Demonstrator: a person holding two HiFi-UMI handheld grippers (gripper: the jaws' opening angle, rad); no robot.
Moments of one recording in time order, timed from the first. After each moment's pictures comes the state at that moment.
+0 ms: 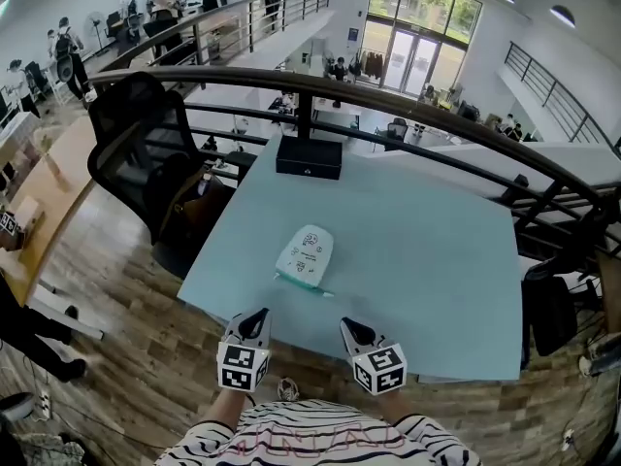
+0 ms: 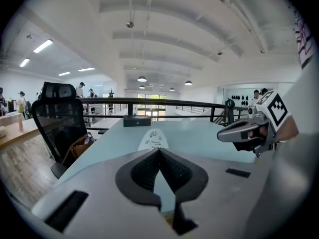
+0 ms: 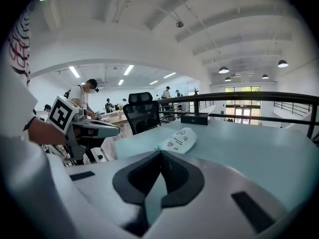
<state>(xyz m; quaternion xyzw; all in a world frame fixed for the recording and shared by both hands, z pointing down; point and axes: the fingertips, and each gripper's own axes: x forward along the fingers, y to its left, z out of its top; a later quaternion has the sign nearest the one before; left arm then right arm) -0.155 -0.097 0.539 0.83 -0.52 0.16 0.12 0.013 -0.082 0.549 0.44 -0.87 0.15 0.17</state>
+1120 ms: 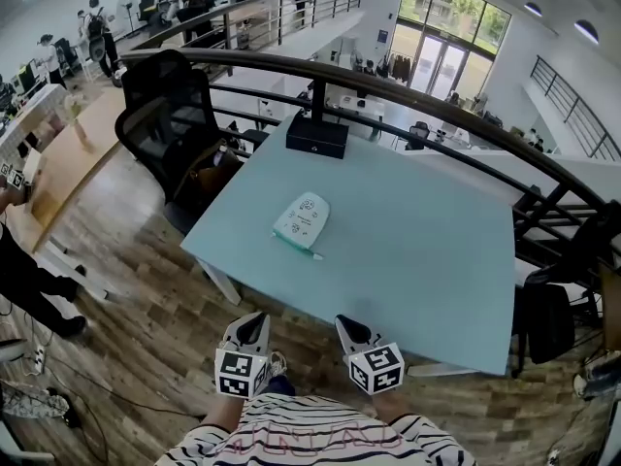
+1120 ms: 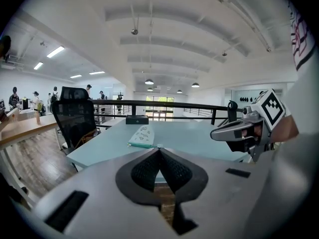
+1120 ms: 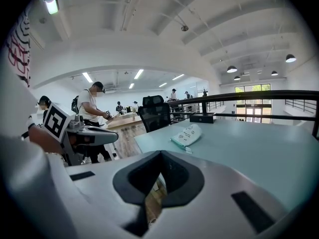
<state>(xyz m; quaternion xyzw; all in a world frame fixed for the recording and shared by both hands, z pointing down) -0.097 0.054 0.530 0.80 -0.56 0.15 0.12 0.058 0.036 0.537 0.39 -0.90 0.15 0.15</state>
